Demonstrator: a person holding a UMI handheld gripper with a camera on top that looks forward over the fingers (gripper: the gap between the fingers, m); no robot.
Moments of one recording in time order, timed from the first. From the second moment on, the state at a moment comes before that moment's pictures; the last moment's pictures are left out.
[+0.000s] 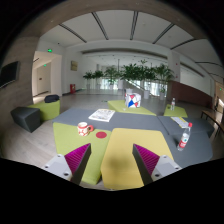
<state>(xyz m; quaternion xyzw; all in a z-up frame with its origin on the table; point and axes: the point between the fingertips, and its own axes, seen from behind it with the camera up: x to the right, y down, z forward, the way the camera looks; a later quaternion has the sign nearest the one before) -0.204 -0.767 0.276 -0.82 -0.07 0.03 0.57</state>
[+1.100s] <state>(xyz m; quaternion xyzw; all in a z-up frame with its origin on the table) 0.339 -0.474 0.086 -0.80 0.08 -0.11 0.59</state>
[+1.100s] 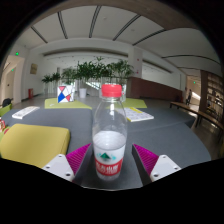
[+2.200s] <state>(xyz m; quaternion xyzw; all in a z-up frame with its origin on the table) 0.196 -0.438 0.424 -0.62 -0.10 -0.48 0.61</state>
